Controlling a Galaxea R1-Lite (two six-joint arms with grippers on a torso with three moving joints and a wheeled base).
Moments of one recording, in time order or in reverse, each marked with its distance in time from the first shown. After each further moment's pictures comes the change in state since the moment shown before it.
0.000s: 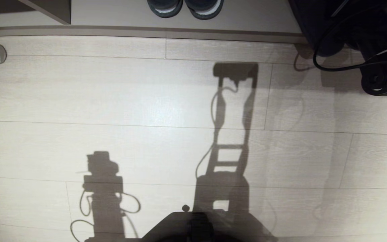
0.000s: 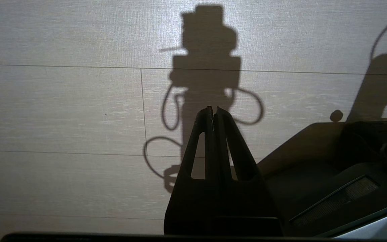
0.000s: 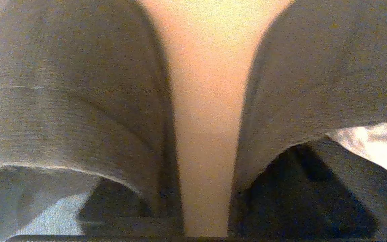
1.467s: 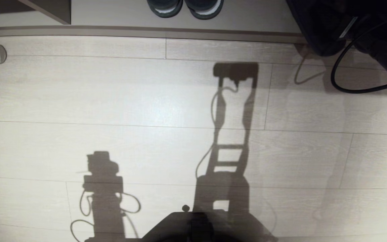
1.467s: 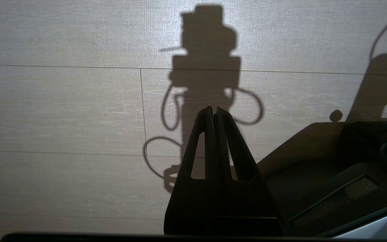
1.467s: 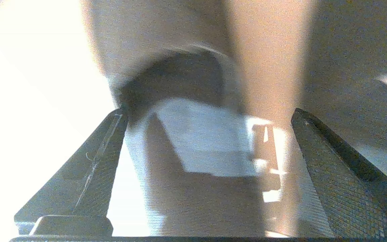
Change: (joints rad) left arm 0.000 0.000 0.000 0.000 0.000 0.000; right arm 0.064 -0.330 0.502 0.082 0.032 -0.064
